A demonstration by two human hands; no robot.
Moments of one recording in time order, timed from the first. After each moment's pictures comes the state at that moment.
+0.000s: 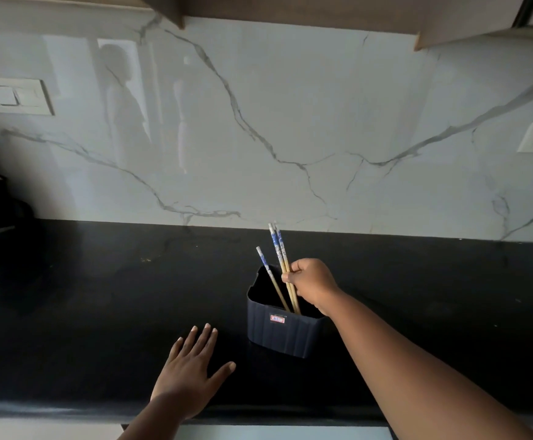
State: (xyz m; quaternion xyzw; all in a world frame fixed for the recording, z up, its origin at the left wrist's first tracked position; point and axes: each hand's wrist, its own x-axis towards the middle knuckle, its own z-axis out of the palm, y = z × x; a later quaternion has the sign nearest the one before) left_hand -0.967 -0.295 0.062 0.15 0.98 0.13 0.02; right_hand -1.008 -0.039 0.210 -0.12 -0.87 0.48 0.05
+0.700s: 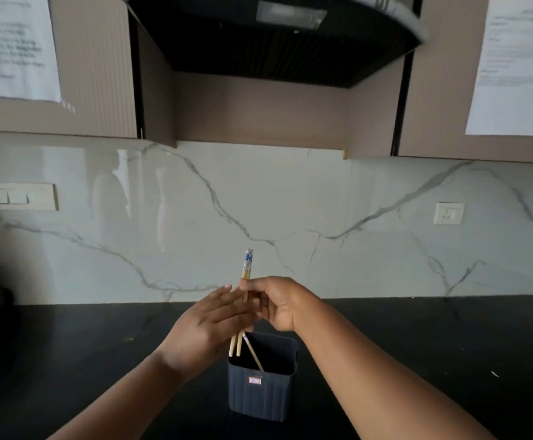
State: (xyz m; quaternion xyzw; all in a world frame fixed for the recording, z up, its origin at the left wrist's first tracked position) left_hand -0.925 -0.258 0.323 0.55 0.71 0.14 -0.41; right_hand -0.919 -0.089 0.371 -0.07 -0.61 0.78 -0.07
